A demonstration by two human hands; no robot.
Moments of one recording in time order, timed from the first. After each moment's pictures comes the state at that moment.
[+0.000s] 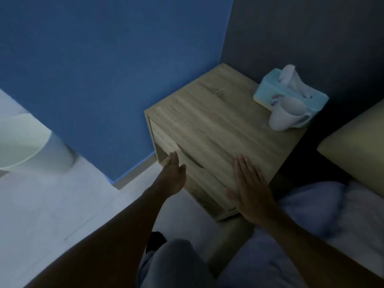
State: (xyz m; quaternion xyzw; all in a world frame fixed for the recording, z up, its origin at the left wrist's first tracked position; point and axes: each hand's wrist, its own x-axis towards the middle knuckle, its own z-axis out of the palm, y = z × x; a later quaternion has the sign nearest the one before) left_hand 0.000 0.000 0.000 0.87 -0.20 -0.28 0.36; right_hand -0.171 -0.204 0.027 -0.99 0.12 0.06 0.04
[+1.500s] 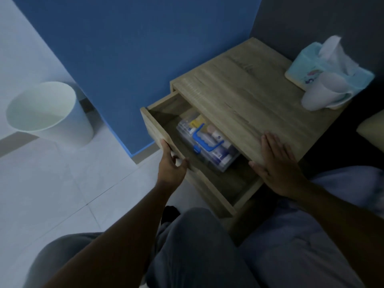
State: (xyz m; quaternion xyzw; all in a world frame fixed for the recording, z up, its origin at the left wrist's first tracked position) left_hand -0.038 0.080 -0.029 0.78 0.00 -0.22 0.59; right_hand -0.166 -0.215 0.009 -0.99 0.12 0.04 0.04
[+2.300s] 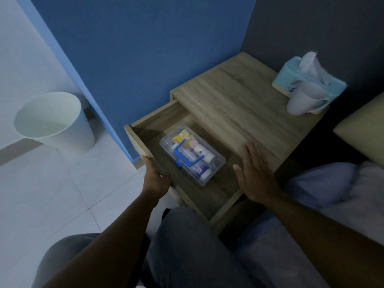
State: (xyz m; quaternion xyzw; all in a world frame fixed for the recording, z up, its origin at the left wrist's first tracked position) left_hand -0.061 0.129 0.003 0.80 0.03 -0.22 0.56; right_hand -0.178 -0.143 0.027 -0.98 0.14 -0.02 0.11
